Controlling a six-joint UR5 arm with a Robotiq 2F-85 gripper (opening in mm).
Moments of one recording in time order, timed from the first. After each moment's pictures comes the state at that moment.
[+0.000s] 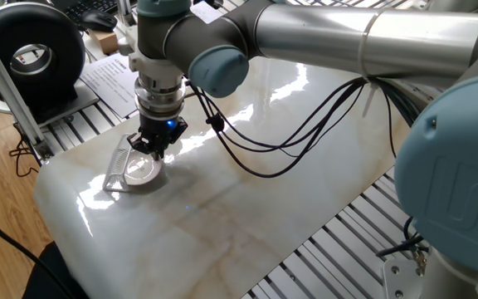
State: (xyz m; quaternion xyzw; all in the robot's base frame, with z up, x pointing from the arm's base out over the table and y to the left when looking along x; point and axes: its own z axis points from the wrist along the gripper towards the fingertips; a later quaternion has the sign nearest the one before) arm 0.622 0.197 0.014 0.03 1.00 0.06 0.06
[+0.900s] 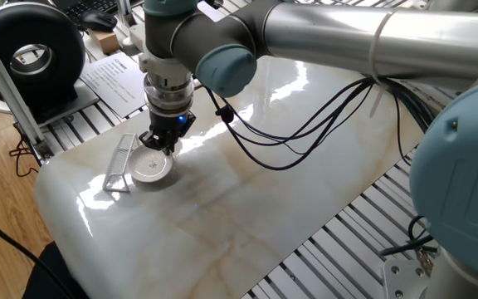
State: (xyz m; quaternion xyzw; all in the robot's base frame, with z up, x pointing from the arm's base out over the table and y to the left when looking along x) arm 0.618 0.175 0.019 -0.02 1.00 0.04 0.07
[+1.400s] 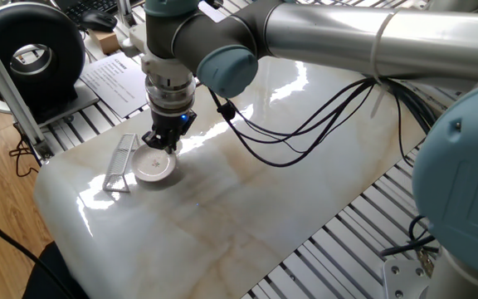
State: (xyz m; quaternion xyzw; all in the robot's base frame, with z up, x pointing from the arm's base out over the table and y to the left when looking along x) arm 0.613 0.162 0.019 -0.07 0.99 0.02 0.07
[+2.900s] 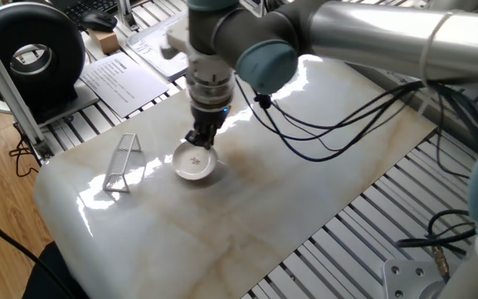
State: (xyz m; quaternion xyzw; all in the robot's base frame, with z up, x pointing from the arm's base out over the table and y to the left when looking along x) arm 0.567 0.095 0.024 -0.13 0.99 0.00 0.05
